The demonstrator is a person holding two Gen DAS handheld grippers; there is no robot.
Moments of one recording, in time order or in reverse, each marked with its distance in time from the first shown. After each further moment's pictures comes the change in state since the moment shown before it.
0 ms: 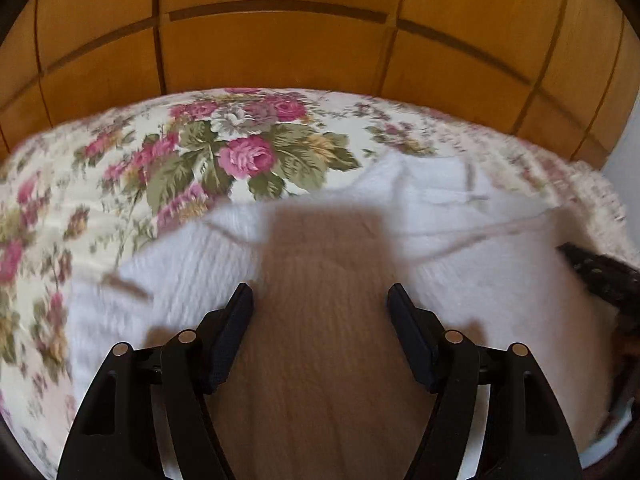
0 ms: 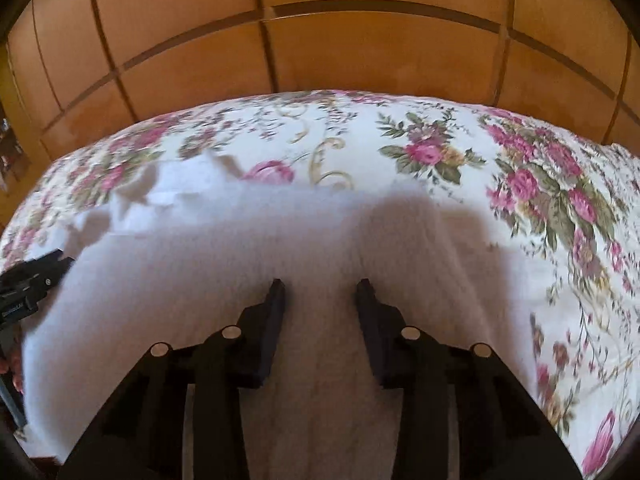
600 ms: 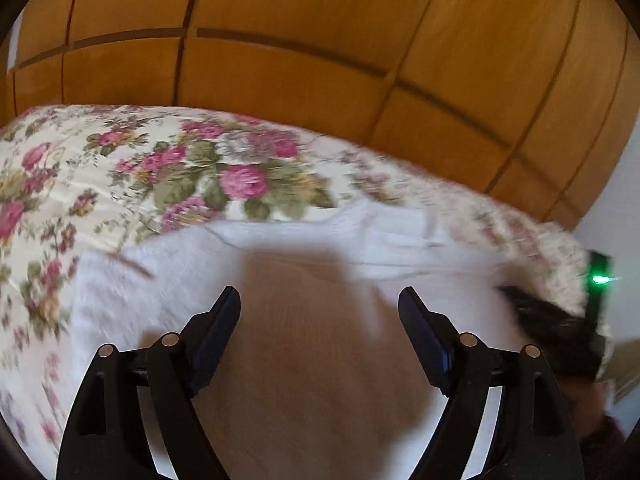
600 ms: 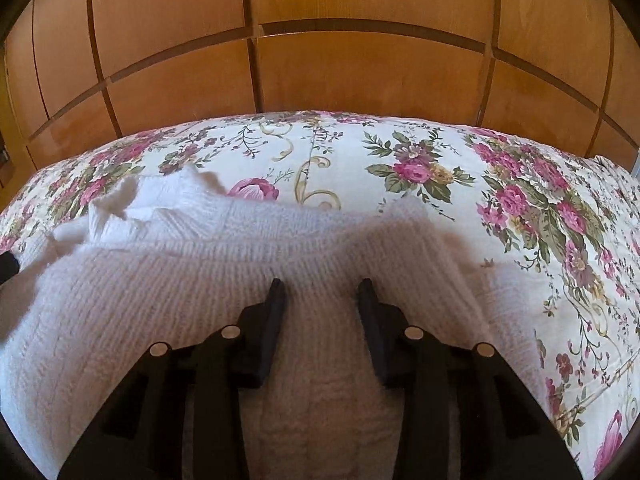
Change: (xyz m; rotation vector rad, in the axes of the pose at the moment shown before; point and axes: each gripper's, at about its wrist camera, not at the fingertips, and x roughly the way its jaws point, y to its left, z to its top) left arm -0.053 -0.001 -0.019 -0.155 -0.172 -0.148; right arm 0.001 0.004 -0.007 0.001 -0.108 -0.065
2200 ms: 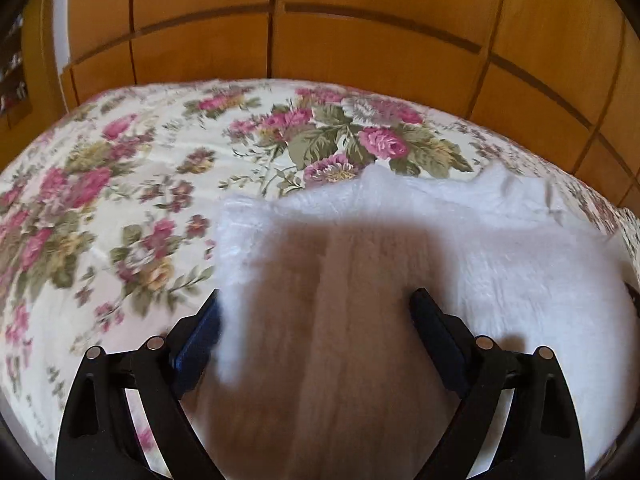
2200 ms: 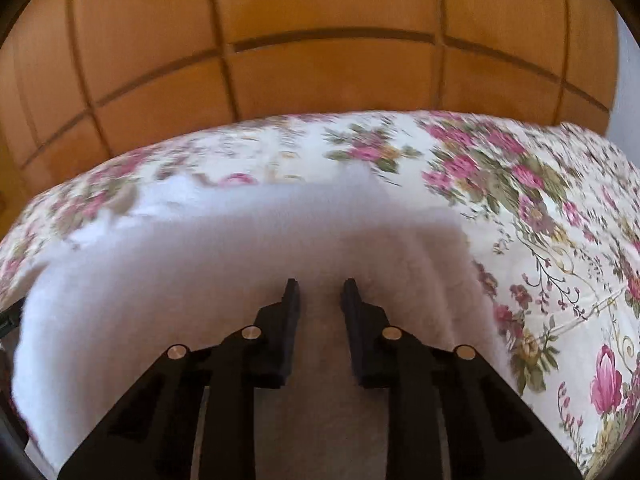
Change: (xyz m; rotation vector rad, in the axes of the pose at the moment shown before) left arm 0.015 0.076 -0.015 -0.019 0.074 0.327; right arm -0.037 -0.018 -0.023 0.127 -0.016 -0.052
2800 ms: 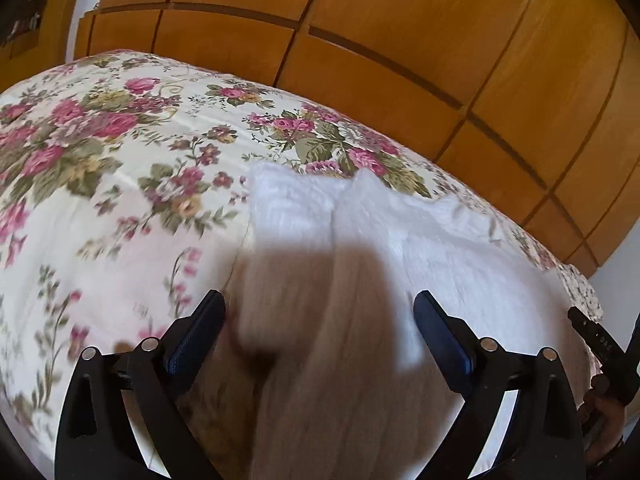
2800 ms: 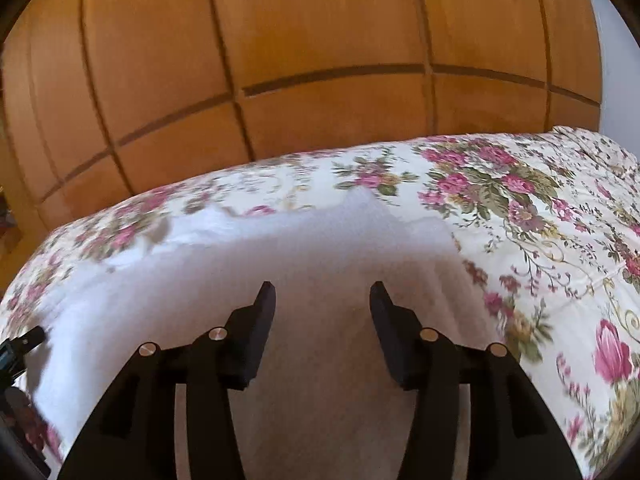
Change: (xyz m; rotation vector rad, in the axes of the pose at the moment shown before) left arm -0.055 0.036 -0.050 -0.179 -0.111 -0.221; right arm -0.055 0.006 -0.023 0.033 -0.142 0.088
